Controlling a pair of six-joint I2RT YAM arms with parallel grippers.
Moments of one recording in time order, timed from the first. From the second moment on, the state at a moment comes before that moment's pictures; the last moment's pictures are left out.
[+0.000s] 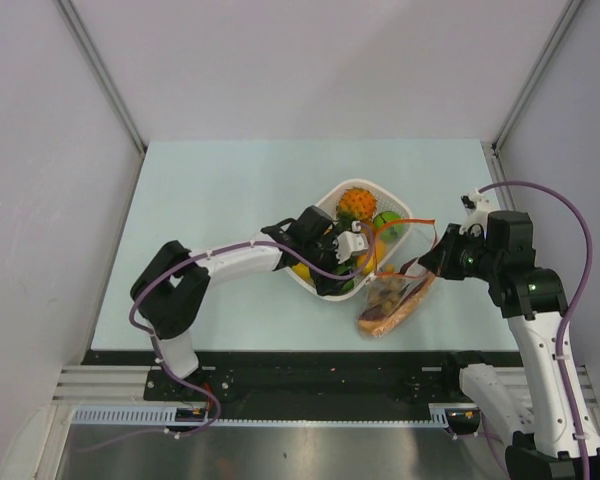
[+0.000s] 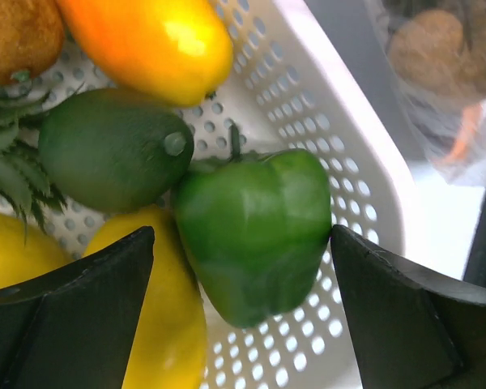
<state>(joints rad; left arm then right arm) -0.81 1.76 1.17 -0.31 0.42 0.40 0.10 0.78 1.06 -0.94 -0.38 0.30</state>
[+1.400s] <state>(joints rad) -0.90 1.54 1.55 -0.29 0.34 -0.04 0.16 0.86 1.06 -0.75 -0.55 0.27</state>
